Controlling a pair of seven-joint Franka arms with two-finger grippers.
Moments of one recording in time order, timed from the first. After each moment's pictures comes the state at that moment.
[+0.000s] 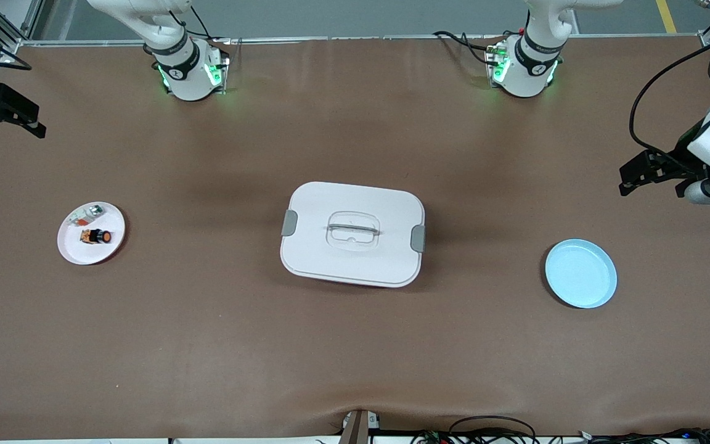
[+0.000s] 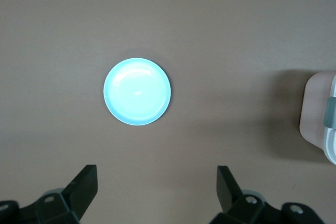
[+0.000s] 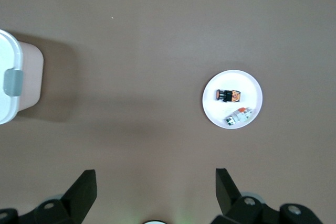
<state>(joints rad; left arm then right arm) -0.08 0.03 0.01 -1.61 0.01 1.71 -0.02 -0.05 -0.09 0.01 -1.56 0.02 1.45 -0.10</state>
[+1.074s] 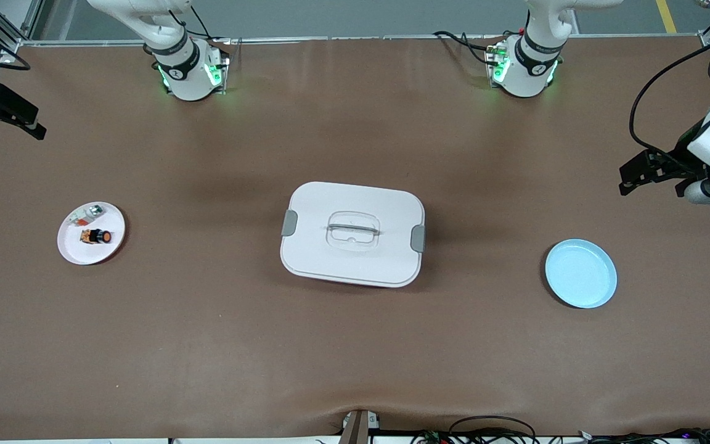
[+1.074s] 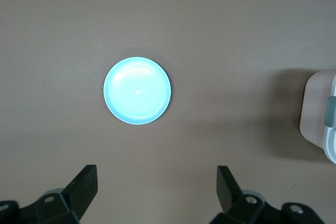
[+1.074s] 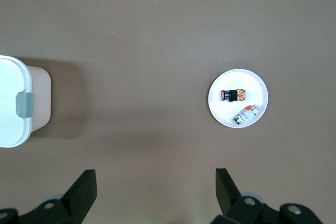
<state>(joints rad) -0.08 0.03 0.01 -1.61 0.01 1.71 -0.02 -0.05 -0.11 0.02 -1.57 0.03 1.48 0.01</state>
